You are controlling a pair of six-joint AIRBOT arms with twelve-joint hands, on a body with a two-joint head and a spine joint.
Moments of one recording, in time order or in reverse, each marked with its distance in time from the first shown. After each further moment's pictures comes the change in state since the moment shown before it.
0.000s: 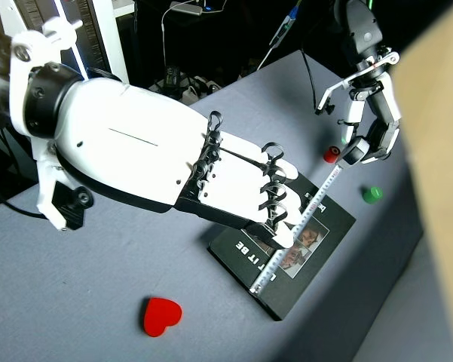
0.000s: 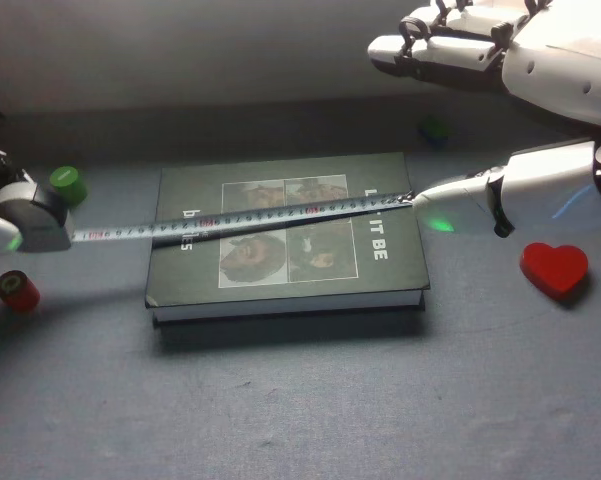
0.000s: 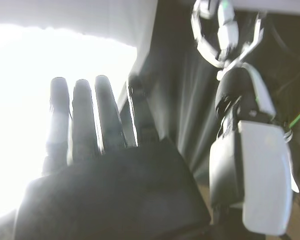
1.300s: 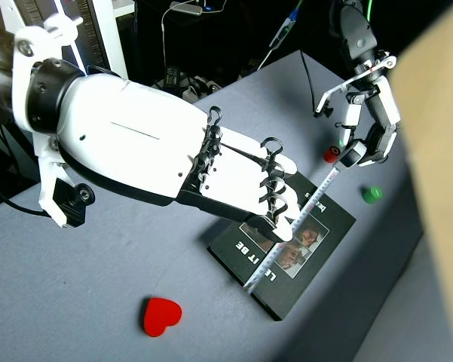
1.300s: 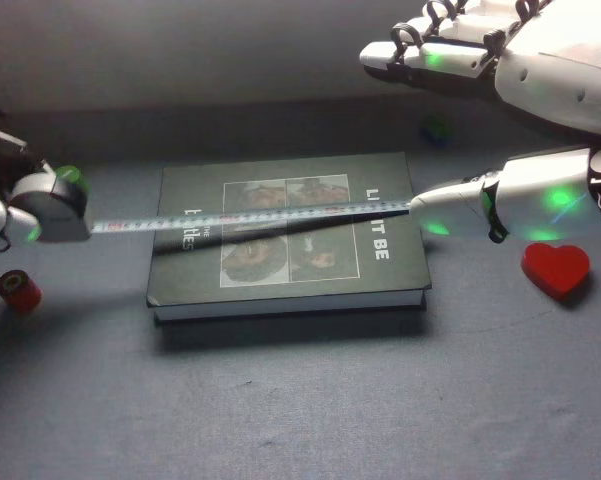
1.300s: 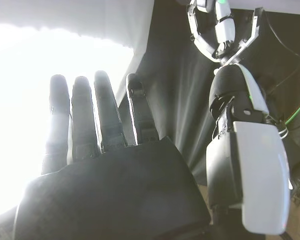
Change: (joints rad) left arm -0.071 0.003 -0.039 0.036 -0.019 0.021; right arm 0.000 0.000 -0.010 0.000 -0.007 -0.009
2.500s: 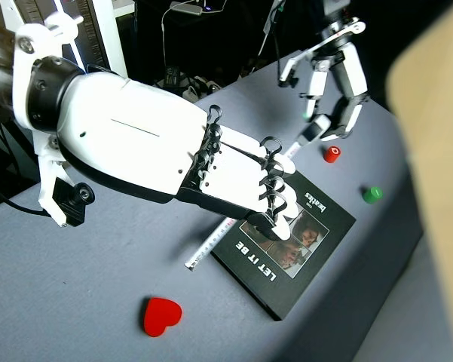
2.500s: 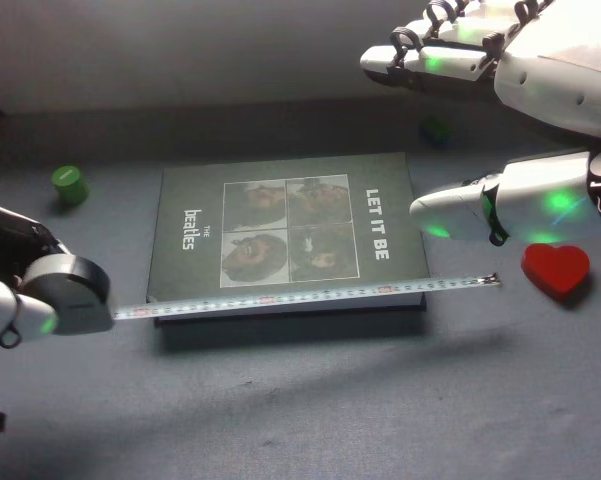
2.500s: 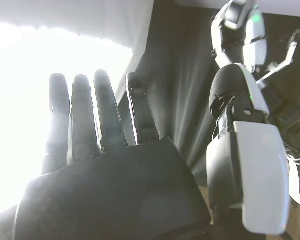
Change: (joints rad) left arm 0.039 0.204 -0.396 -0.326 -0.104 0.207; right arm -0.001 0.000 -0.005 0.001 0.005 -0.010
